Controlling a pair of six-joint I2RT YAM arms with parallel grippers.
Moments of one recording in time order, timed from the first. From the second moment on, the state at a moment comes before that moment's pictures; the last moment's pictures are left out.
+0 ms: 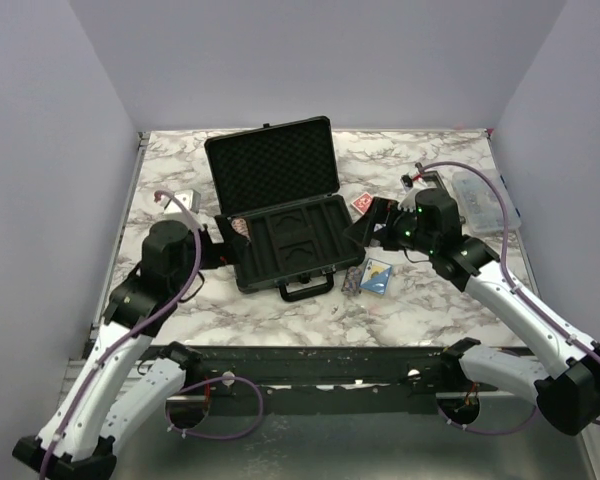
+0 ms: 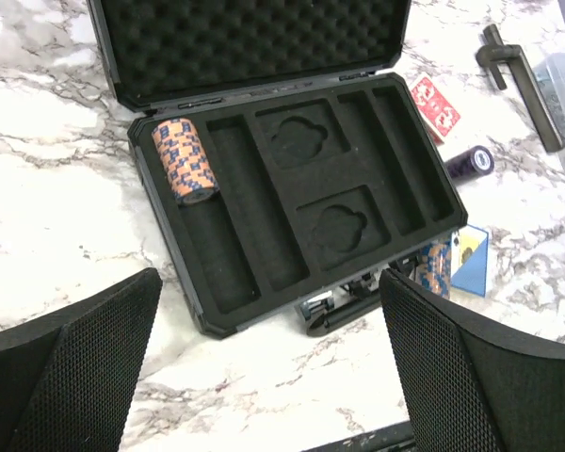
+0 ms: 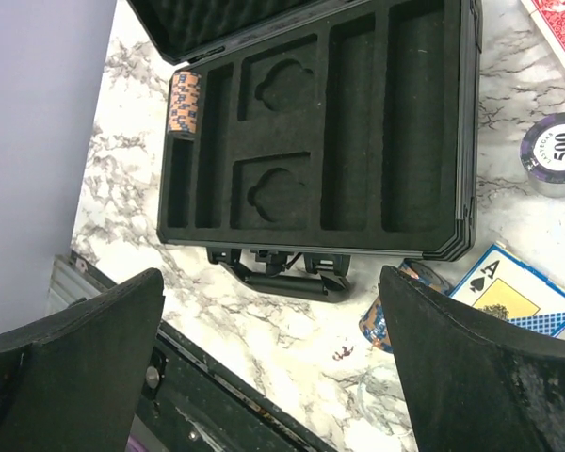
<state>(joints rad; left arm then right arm) -0.43 0.74 0.89 -0.60 -0.10 -0.45 0.51 1.06 0.87 -0.29 -0.20 0.61</state>
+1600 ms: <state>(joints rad) -0.43 0.55 0.73 -0.65 -0.07 -0.35 0.54 1.49 1.17 -0.55 0.19 0.58</state>
